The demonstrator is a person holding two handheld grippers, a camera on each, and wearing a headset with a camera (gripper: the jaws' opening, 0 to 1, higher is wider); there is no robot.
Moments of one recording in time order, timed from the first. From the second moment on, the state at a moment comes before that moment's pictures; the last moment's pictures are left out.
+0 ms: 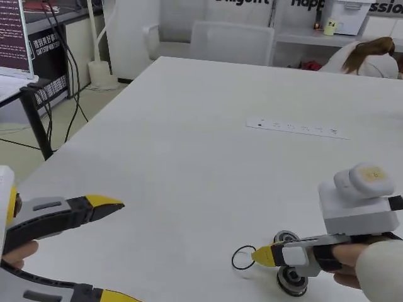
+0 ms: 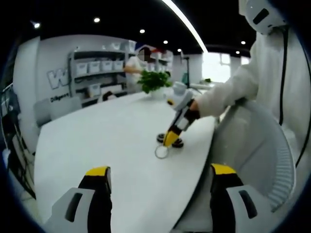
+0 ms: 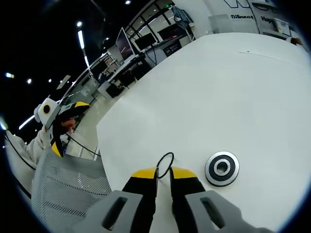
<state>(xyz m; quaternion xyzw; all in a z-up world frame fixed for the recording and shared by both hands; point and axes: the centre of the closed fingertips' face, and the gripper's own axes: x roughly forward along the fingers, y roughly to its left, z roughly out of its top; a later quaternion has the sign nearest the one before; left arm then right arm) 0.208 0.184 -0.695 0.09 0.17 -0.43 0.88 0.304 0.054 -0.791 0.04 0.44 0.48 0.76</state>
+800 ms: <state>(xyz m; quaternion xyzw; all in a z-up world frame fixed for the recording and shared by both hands) 0.219 0.173 -0.696 0.09 0.16 -0.48 0.86 0.301 -0.002 -0.719 0.04 0.36 0.43 0.83</state>
